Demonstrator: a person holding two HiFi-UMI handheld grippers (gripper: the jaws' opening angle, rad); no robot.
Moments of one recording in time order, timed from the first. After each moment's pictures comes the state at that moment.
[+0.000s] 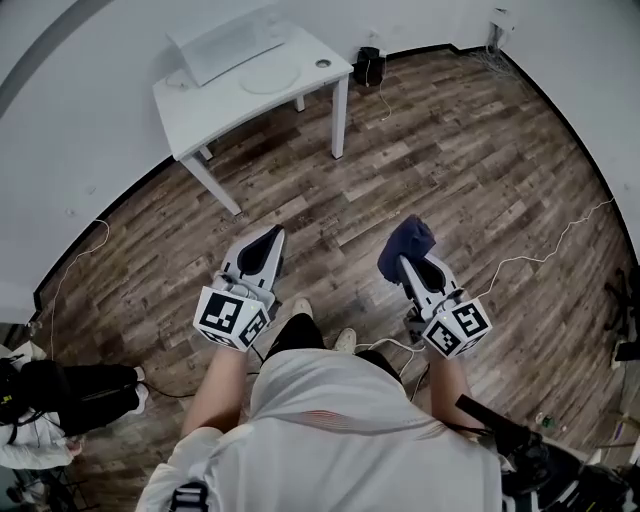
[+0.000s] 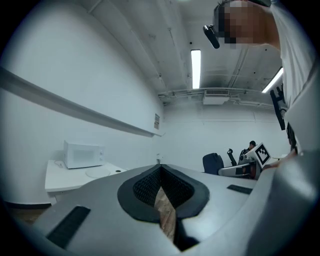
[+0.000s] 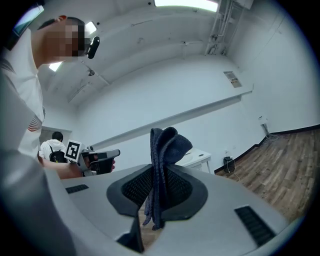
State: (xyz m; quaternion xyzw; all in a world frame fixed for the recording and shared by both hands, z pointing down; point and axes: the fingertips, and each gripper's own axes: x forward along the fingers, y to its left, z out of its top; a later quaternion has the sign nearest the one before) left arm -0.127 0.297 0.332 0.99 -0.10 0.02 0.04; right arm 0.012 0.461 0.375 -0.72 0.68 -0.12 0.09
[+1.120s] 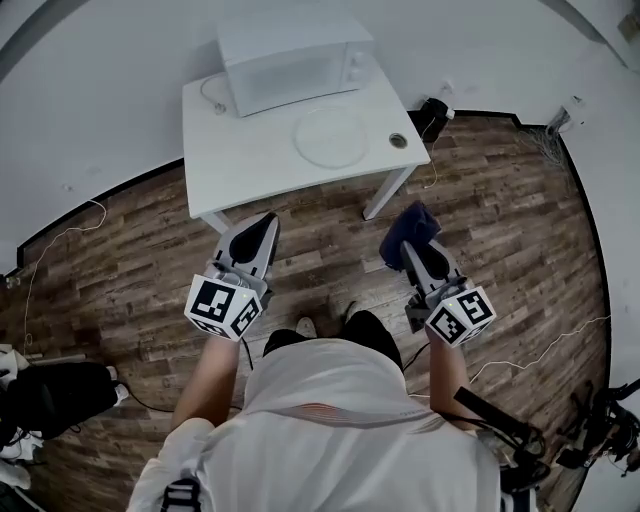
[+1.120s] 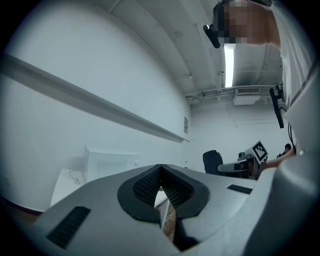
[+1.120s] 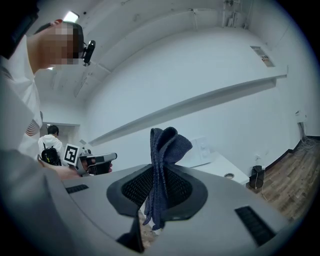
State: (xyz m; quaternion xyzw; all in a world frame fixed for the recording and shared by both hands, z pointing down) left arm -0.017 -0.106 0.340 0.97 -0.23 -0.01 0.07; right arm 0.178 0.017 0.359 -0.63 0.76 -0.13 0.05
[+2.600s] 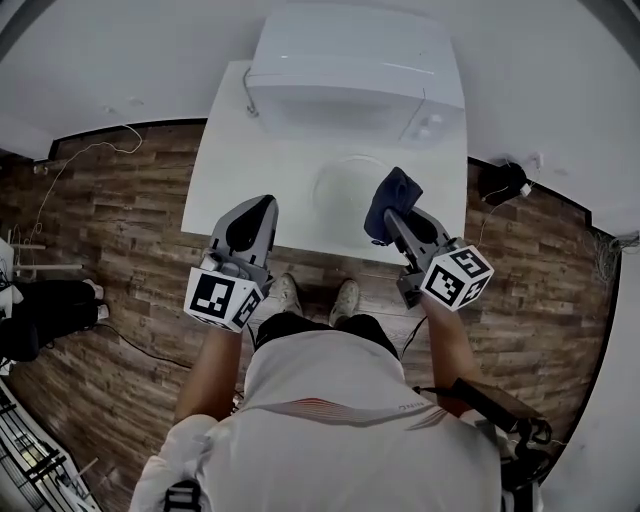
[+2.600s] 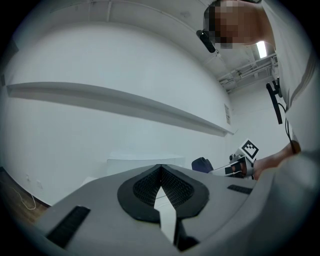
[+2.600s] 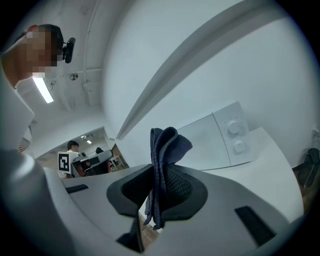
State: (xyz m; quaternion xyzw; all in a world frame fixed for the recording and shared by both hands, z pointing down) left arm 0.097 -0.343 0.362 0.89 -0.45 0.02 0.06; right arm 0.292 -0.342 0.426 -0.41 0.87 -0.28 0.00
